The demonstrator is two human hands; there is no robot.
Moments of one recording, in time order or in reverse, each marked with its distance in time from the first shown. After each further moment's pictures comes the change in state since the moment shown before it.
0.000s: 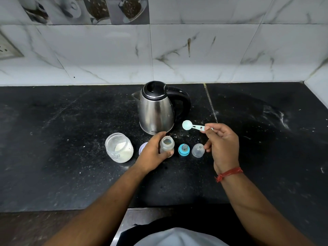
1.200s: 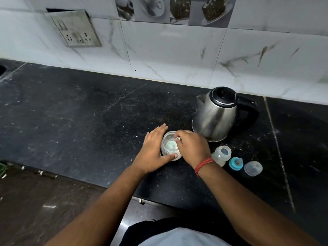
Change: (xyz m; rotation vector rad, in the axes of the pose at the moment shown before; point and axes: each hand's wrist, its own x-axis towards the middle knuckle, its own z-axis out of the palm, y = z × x) left_hand -0.059 -0.084 -0.137 0.251 0.206 0.051; right_hand -0.041 0.049 0.213 -1.060 -0.628 -0.597
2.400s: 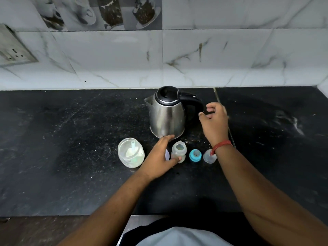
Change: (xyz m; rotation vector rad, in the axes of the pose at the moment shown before) left_hand 0.036 0.106 0.098 -0.220 -0.224 0.108; right_hand -0.020 0.154 -0.111 0.528 0.614 0.479
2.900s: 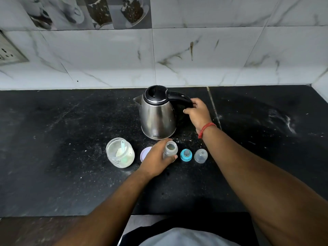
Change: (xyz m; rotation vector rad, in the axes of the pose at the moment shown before) left_hand 0.017 0.001 0.035 0.006 0.003 -0.102; right_hand 0.051 0.020 0.030 0.263 -0.291 0.229
